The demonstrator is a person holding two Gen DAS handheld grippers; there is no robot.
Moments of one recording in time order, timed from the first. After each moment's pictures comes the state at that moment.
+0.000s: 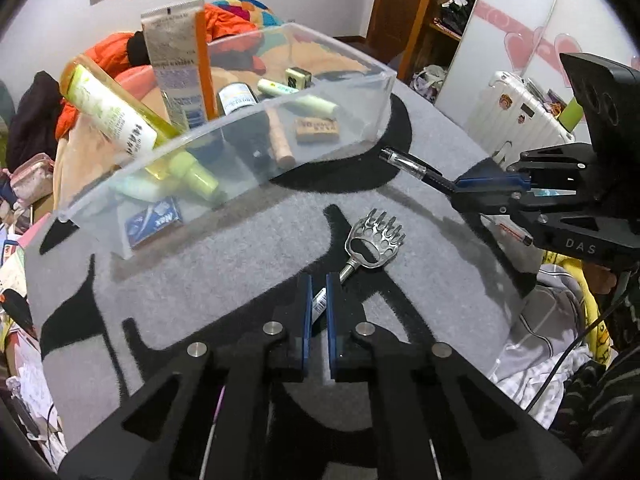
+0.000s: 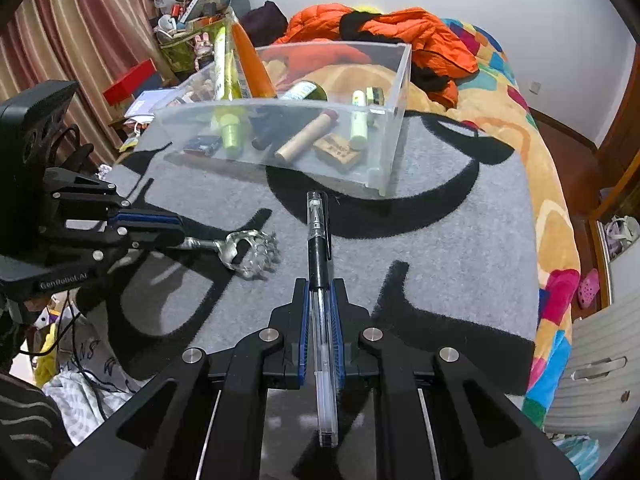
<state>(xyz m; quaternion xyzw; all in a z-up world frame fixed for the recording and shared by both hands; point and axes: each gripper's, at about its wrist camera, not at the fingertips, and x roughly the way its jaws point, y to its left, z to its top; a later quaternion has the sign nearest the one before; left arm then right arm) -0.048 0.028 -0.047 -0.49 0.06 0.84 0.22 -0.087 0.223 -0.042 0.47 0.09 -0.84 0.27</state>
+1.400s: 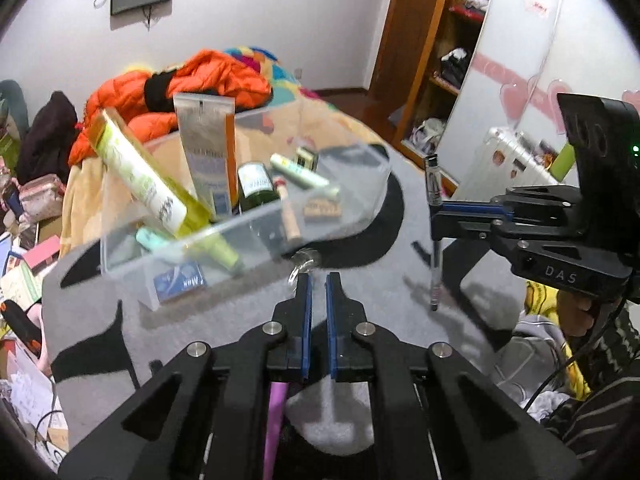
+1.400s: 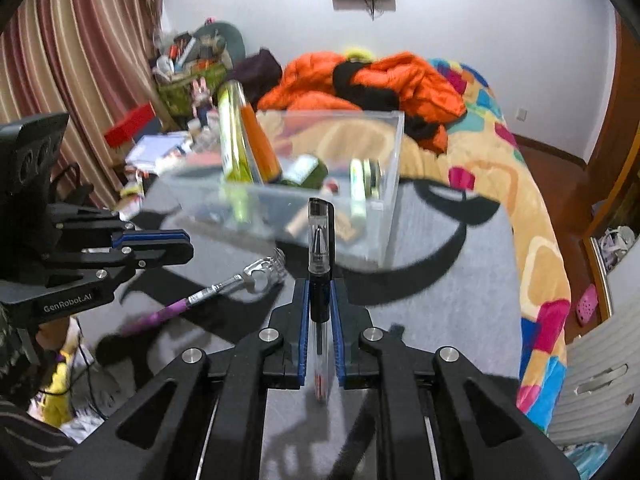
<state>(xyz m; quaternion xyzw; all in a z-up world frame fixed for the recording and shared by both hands) -0.057 0.027 -0.001 -0.41 0.02 0.89 0.22 -0.091 0.212 0.003 0.40 0.05 -0.88 0.26</state>
